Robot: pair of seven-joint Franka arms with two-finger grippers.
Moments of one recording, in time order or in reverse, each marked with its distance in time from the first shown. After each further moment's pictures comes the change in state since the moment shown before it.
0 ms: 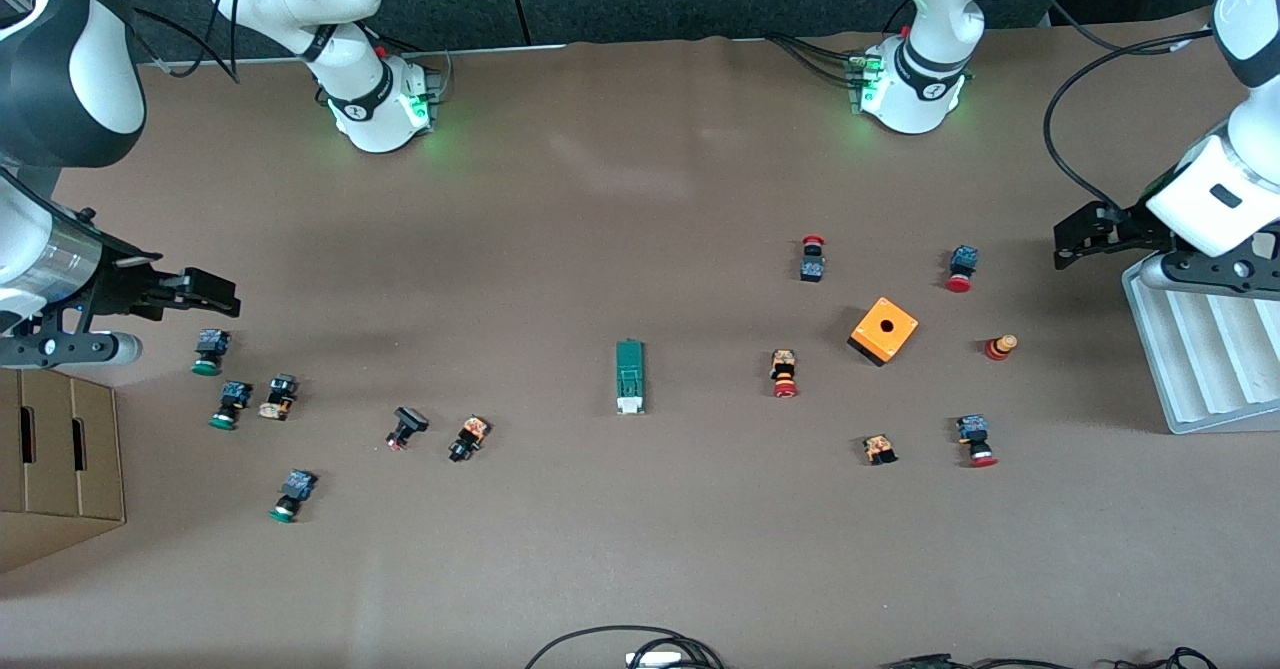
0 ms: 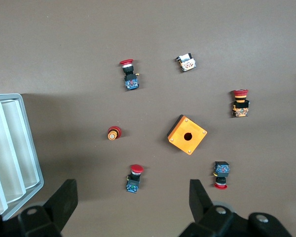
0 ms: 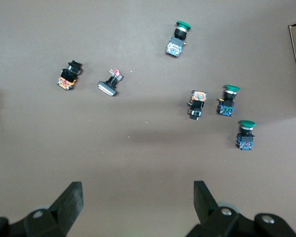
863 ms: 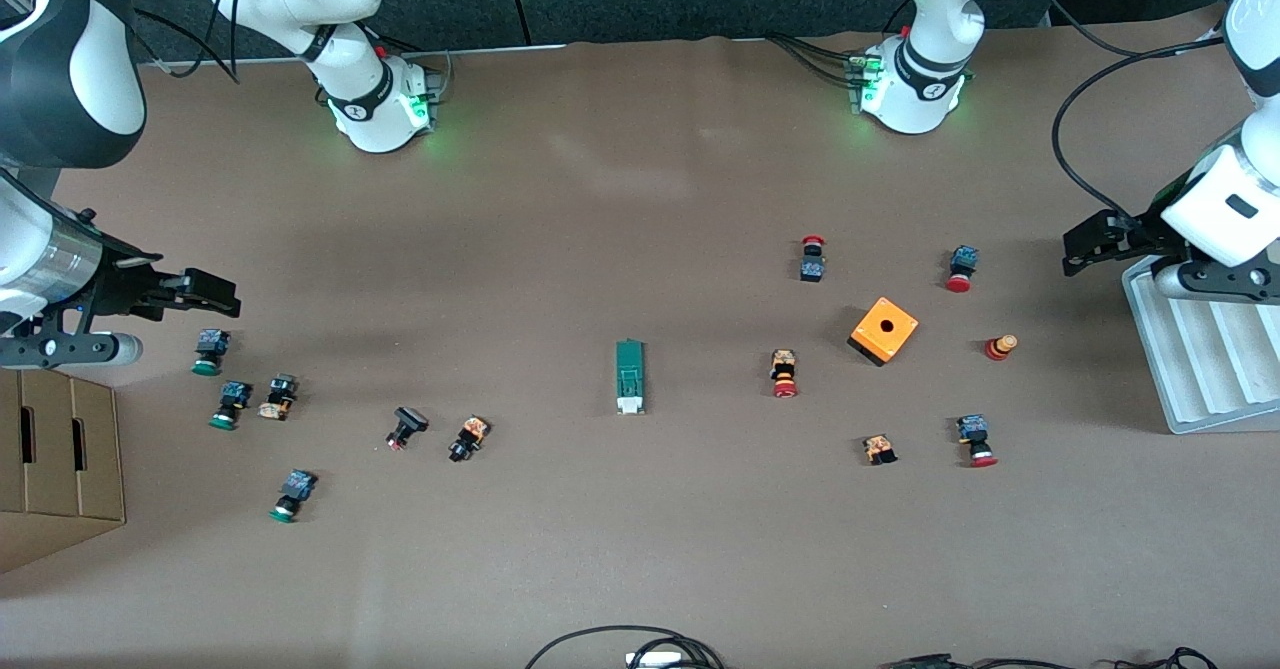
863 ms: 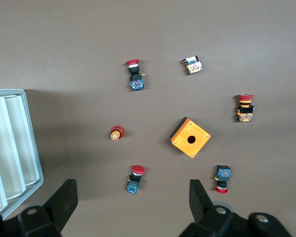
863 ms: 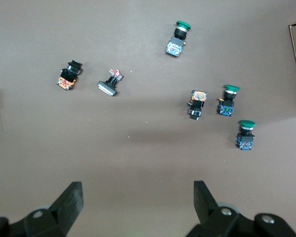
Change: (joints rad) left arm -0.033 0.016 0.052 0.012 0.000 0.002 -0.030; right arm 0.000 0.001 0.000 0.000 0.000 0.000 0.000
